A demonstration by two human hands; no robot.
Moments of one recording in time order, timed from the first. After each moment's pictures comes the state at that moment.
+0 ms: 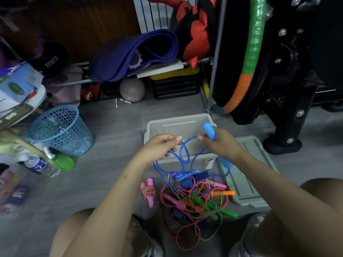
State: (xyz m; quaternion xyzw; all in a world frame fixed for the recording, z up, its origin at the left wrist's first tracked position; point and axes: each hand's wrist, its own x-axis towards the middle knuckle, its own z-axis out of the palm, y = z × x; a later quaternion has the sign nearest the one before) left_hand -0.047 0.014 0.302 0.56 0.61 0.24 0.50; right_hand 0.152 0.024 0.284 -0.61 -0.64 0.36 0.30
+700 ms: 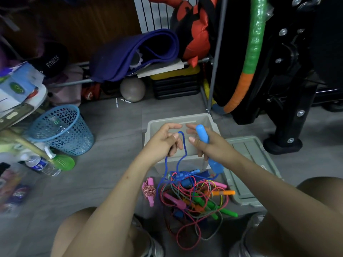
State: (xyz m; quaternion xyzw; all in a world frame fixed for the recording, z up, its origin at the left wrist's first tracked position) left_hand -0.042 0.011 0.303 0.61 0.50 0.34 0.52; right_hand 0.136 0.007 0.294 -0.49 -0.63 0.51 0.33
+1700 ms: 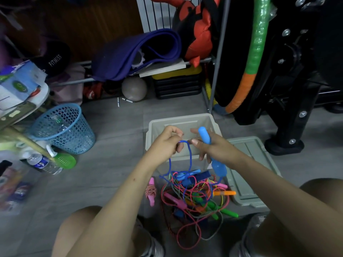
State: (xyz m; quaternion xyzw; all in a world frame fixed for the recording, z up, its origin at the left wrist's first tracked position) left_hand -0.034 0.013 0.294 0.58 0.55 0.34 0.50; right_hand 0.137 0.010 0.290 -0.52 -0.60 0.54 0.28
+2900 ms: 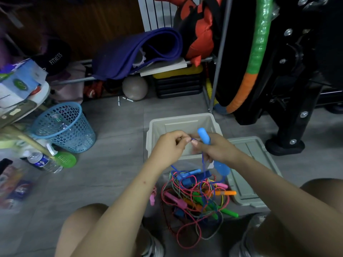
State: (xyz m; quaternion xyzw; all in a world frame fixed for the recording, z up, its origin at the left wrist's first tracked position) left_hand -0.030 0.011 0.289 0.70 0.57 0.29 0.32; right_hand 0.135 0.013 0.286 -0.53 -0.63 0.50 0.27
